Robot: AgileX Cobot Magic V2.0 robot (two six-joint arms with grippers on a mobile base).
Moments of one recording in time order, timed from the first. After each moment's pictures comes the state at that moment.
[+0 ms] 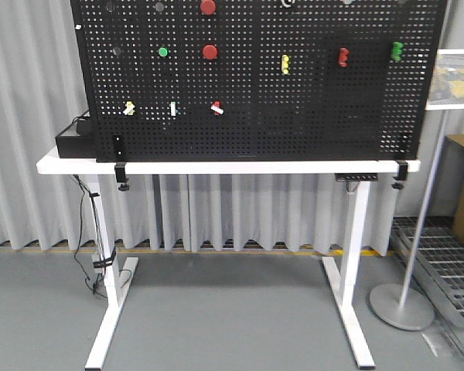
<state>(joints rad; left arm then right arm) -0.02 -0.02 0.03 -0.08 0.10 0.06 0.01 -0.01 0.03 -0.03 0.03 0.05</state>
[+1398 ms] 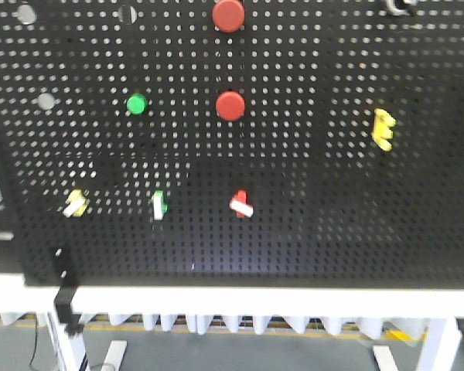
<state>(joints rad) -0.02 -0.02 0.03 -0.08 0.10 0.06 0.01 -0.01 0.03 -0.03 0.03 0.05</state>
